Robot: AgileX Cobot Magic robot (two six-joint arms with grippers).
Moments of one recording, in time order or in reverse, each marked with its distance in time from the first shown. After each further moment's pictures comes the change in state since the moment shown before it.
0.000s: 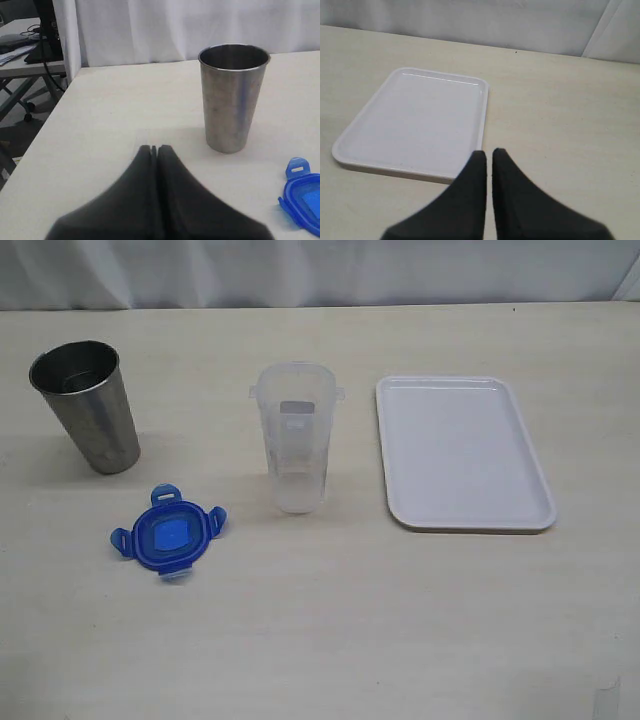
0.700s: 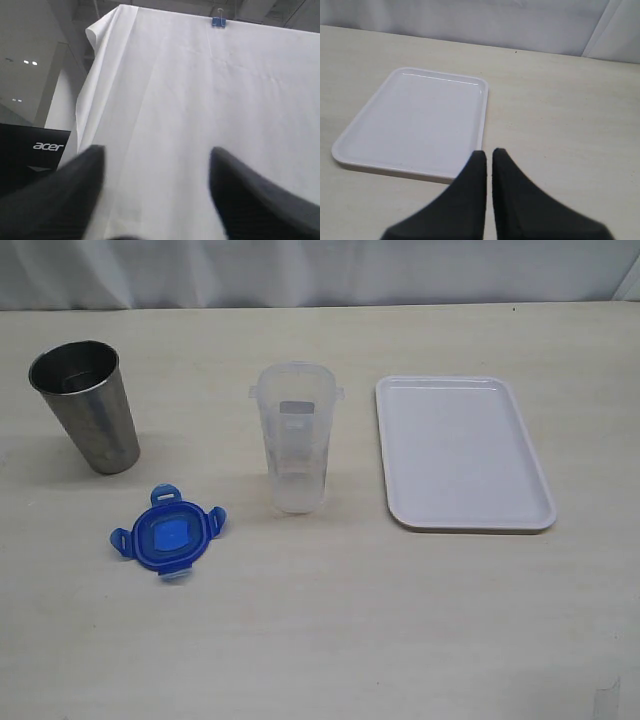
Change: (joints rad) left arm 0.000 0.000 0.000 -0.114 -0.909 -0.123; right arm 0.000 0.000 0.000 0.000 0.000 0.000
